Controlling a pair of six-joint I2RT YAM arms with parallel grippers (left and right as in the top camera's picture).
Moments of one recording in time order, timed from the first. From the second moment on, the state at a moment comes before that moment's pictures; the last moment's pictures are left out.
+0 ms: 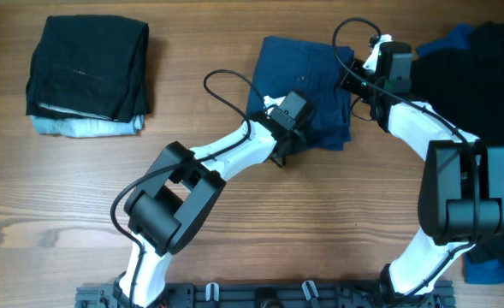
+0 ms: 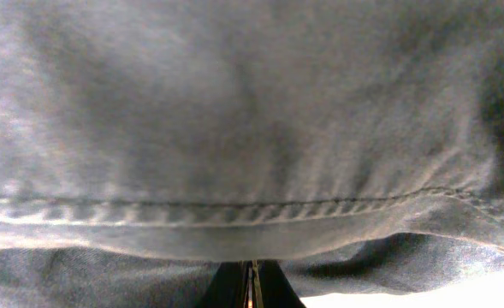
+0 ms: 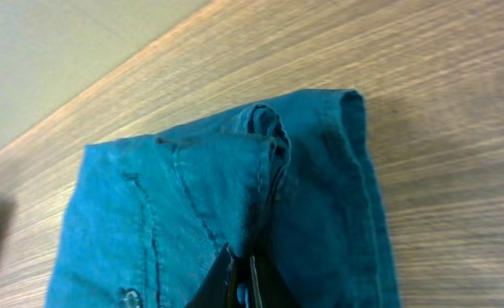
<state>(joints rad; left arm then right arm) -0.74 2.11 1.39 -0.44 0.05 -0.88 0.02 1.93 1.12 0.14 -0.26 0.49</state>
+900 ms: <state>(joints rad) -0.65 1.81 1.35 -0.52 -0.07 -0.78 0.01 1.64 1.15 -0.16 -0.06 0.36</state>
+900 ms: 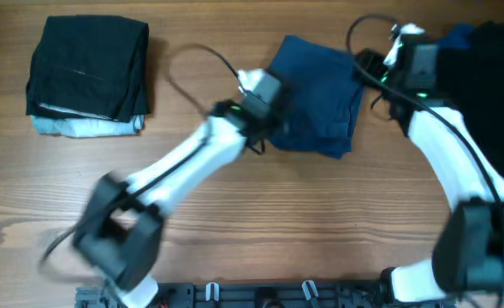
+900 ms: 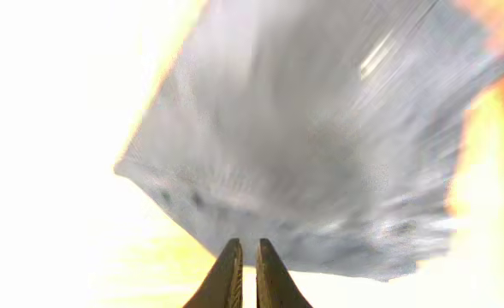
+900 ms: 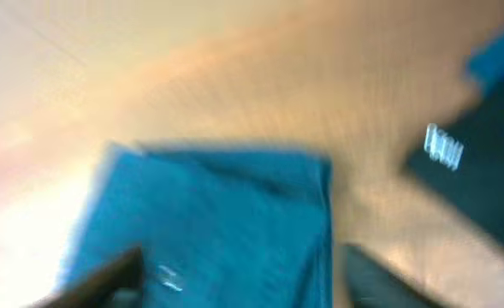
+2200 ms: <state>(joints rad) -0.48 1.97 1.44 0.10 0.32 -0.39 -0.02 1.59 1.14 -0.59 -0.58 0.22</state>
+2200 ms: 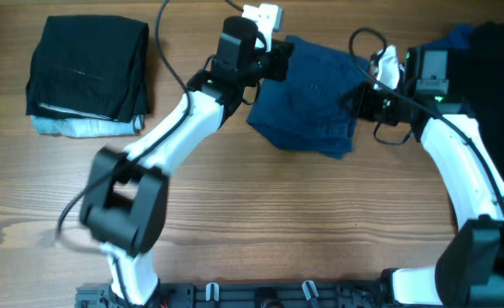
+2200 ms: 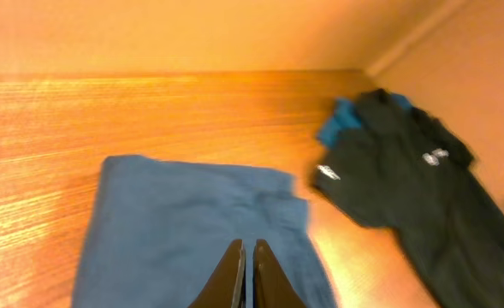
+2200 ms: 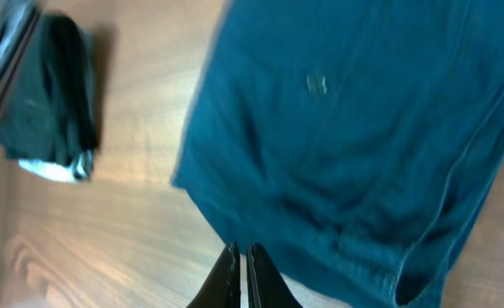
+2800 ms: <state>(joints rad) -0.42 2.29 1.43 0.25 0.36 -0.49 -0.02 1.68 0.79 -0.33 -0.48 0.35</state>
